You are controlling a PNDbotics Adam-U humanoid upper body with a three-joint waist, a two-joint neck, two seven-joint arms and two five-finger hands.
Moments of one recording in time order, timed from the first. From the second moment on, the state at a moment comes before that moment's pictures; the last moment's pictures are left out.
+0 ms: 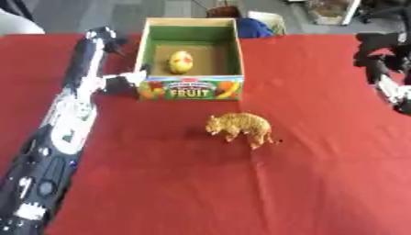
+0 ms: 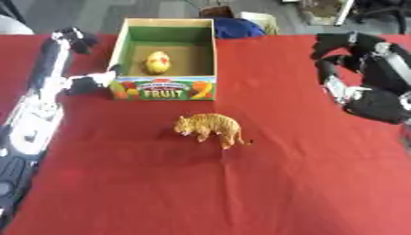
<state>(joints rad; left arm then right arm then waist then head) -0.57 0.31 0.00 -1.39 -0.70 -0.15 0.21 -0.60 -0.58 0.25 -1.66 -0.12 -0.18 0.27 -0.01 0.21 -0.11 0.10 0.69</state>
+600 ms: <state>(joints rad) -0.52 0.30 -0.04 -1.68 -0.52 0.01 0.09 -0.80 -0.43 0.40 -1.38 0.05 -0.29 0.45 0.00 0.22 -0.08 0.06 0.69</state>
